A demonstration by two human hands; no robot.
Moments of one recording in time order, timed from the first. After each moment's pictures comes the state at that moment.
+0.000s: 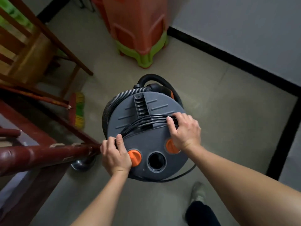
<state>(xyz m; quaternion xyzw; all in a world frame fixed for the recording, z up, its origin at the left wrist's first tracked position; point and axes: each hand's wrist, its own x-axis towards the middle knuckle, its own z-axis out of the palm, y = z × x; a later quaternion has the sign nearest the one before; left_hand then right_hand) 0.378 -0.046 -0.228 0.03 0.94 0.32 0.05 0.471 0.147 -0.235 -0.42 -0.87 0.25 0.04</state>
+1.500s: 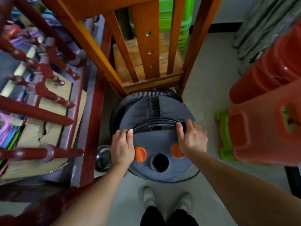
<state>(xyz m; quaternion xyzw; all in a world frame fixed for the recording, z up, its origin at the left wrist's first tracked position) -0.008 -0.073 -0.222 -0.28 0.91 0.29 -0.02 -0.093 0.138 -0.232 0.01 -0.97 0.21 -0.09</state>
